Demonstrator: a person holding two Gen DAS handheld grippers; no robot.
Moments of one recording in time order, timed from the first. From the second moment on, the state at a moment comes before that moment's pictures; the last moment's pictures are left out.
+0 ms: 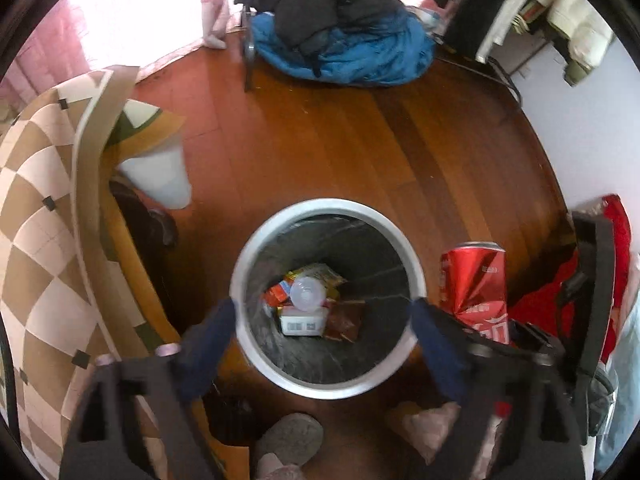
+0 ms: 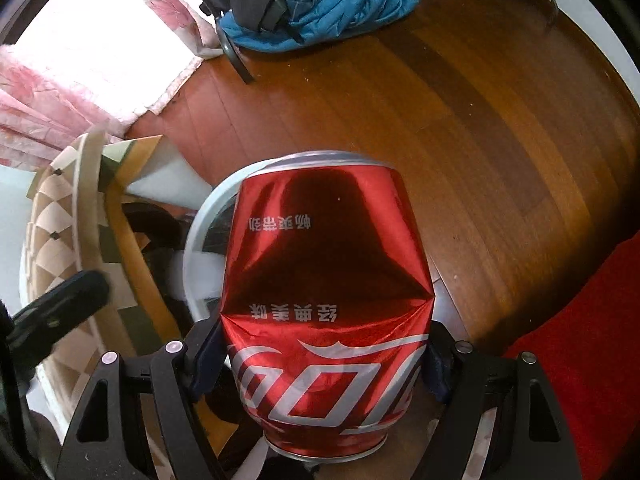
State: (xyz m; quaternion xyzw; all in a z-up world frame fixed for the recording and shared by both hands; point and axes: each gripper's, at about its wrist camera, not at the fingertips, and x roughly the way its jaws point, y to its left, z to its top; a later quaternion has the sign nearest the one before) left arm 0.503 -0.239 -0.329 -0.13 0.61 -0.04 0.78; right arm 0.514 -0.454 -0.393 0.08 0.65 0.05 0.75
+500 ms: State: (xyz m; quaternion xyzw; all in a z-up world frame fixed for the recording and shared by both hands) left arm 0.463 -0.221 -0.305 -0.06 0.60 0.04 0.80; right arm 0.493 -0.453 -0.371 0.05 0.65 0.02 0.76
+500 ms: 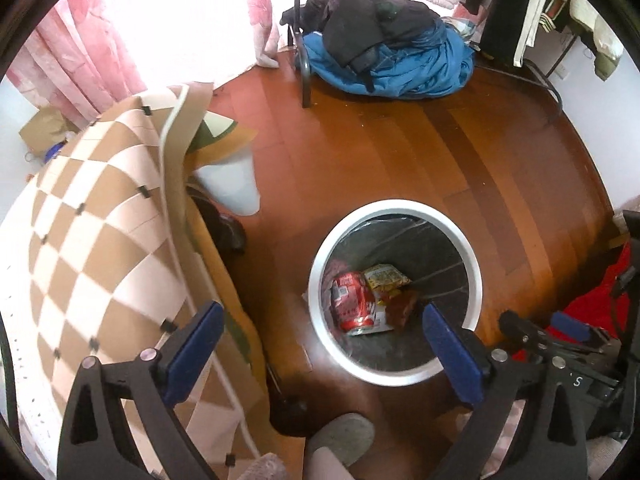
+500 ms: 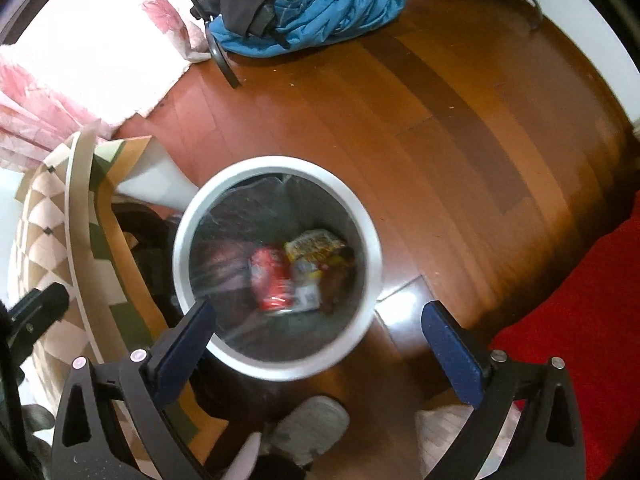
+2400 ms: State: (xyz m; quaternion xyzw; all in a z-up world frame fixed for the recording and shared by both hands) left arm 0.229 -0.176 0.004 -0.13 0.48 -0.09 0.86; right arm 0.219 -0.421 0.026 0.09 0.52 0.20 0.82
